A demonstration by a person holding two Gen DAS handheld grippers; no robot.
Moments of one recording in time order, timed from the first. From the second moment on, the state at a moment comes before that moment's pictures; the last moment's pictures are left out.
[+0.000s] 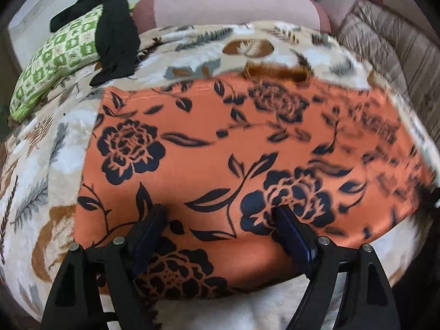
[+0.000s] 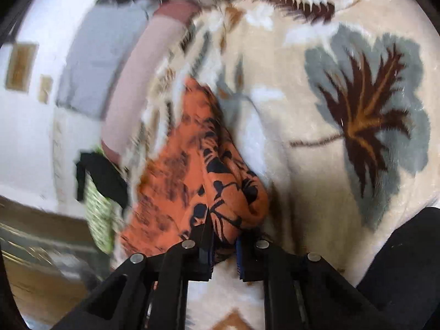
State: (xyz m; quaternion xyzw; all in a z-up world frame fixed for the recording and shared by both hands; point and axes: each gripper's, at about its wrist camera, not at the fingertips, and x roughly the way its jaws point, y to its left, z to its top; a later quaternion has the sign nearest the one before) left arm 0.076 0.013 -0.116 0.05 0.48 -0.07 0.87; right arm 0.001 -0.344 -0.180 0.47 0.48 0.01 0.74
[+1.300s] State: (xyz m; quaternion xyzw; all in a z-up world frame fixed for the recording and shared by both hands) left arm 0.039 0.101 -0.088 -0.08 0.41 0.00 0.91; right arm 0.104 -0.300 -0.073 0.23 0.46 0.15 0.85
